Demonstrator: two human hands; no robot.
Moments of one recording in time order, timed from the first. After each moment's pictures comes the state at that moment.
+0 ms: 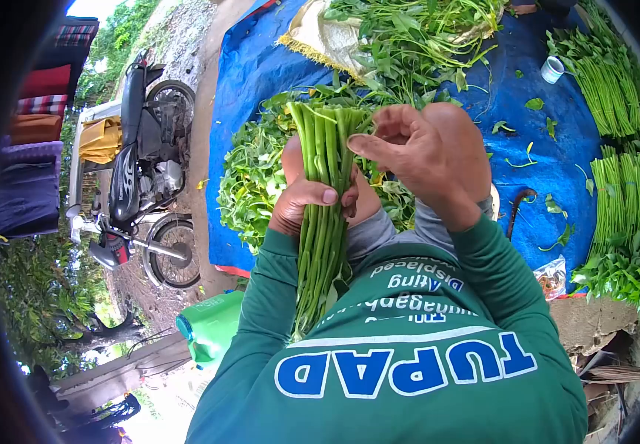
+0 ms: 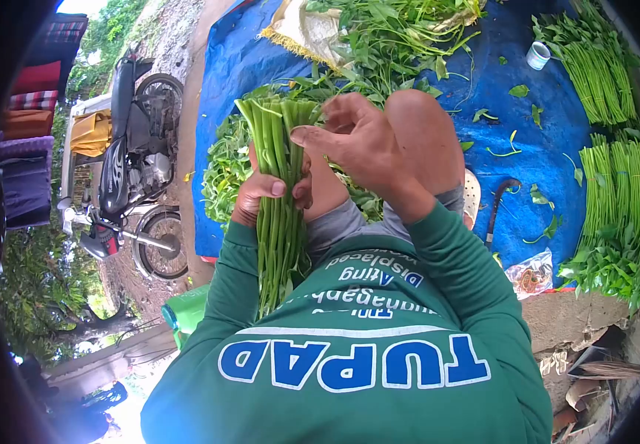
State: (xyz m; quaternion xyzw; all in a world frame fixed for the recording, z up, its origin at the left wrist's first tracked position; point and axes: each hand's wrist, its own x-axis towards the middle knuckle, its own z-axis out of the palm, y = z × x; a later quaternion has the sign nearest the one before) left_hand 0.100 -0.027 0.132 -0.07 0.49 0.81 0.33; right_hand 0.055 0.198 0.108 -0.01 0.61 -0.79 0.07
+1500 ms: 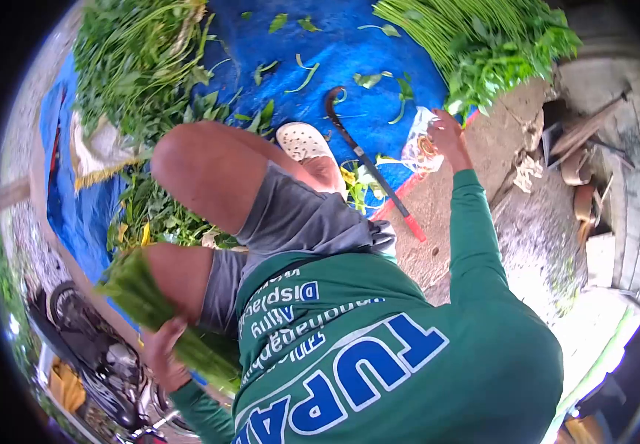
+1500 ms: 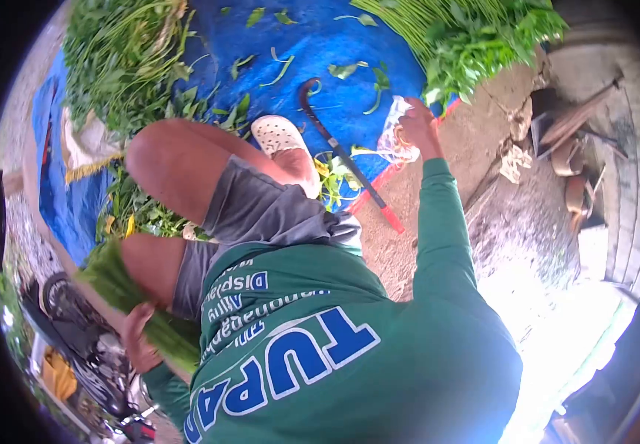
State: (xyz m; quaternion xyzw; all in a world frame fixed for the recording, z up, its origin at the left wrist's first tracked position) left_hand 0.114 -0.168 0.102 -0.15 0.78 0.53 0.29; right_hand 0.373 0.617 -0.182 0.50 0.77 -0.40 -0.08
